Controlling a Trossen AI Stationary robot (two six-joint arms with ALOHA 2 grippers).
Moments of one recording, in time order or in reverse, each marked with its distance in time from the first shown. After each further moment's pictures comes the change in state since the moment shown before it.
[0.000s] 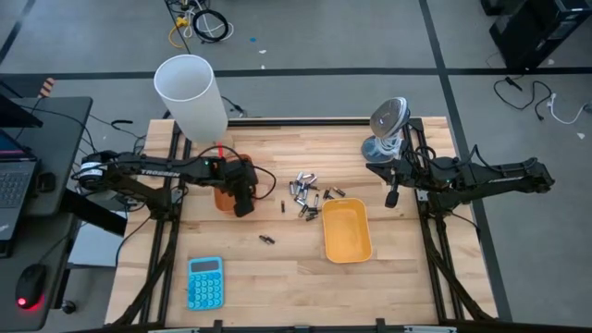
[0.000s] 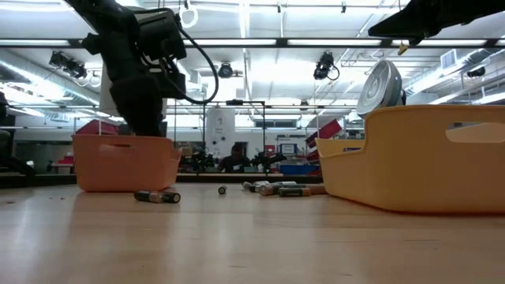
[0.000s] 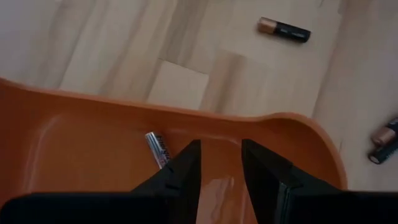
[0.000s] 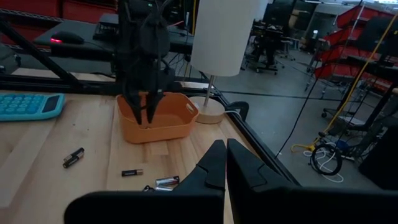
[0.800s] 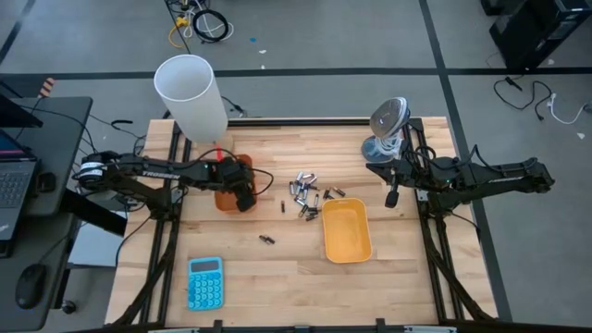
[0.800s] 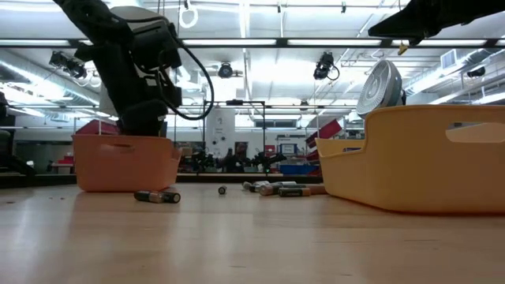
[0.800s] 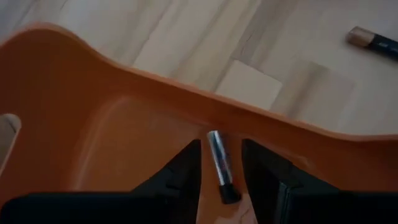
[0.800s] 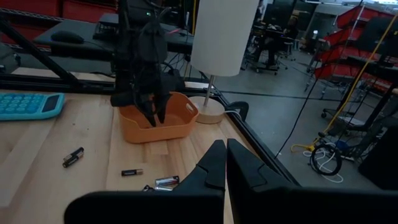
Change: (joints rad) left arm 0.000 0.000 -0.074 0.085 -0.216 -0.124; right arm 0.000 0.000 0.000 -0.001 0.000 -0.002
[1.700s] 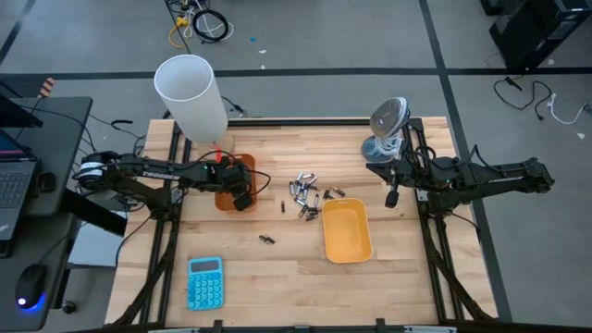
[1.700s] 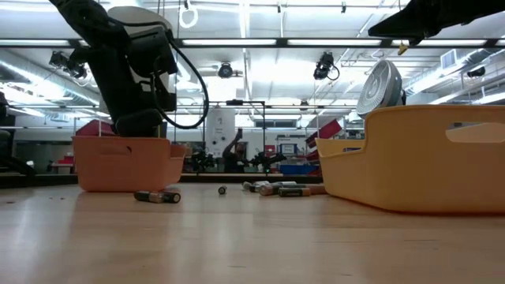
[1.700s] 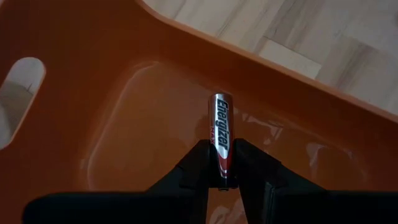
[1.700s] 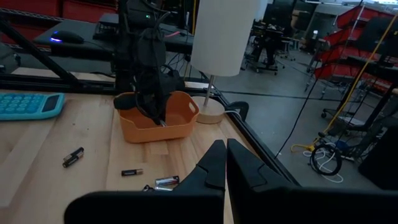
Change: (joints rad) left arm 0.000 0.000 -0.030 -0.023 -0.075 -0.011; right arm 0.000 0.000 0.000 0.000 0.000 0.000
